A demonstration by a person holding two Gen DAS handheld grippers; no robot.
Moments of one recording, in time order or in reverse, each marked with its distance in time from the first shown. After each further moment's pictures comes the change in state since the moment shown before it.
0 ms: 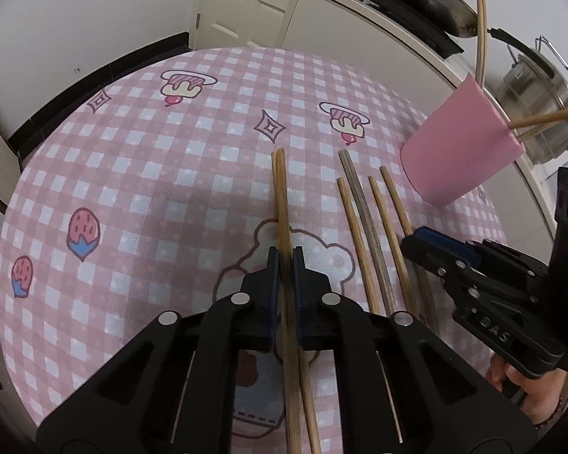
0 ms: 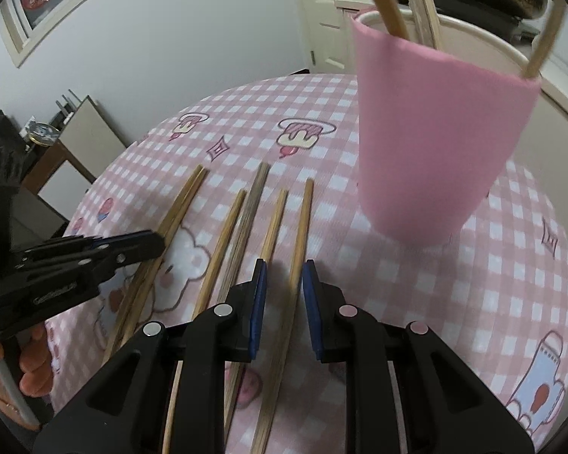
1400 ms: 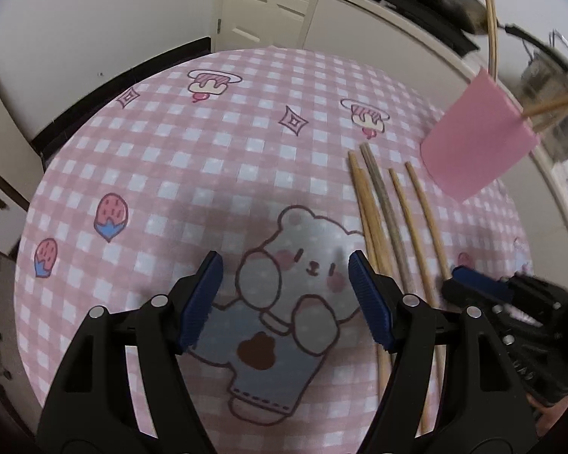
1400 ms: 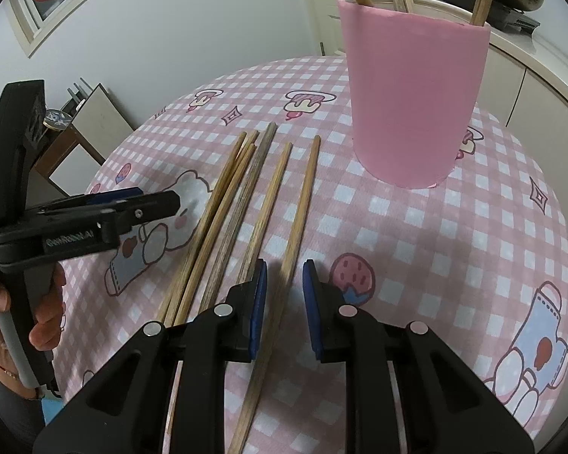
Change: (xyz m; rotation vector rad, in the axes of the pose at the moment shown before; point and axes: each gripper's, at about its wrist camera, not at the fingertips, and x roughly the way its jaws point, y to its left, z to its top) left arm -0.008 0.002 -0.009 -0.017 -0.026 0.084; right arm -0.025 -0.005 -0.034 -0.017 0.034 0.043
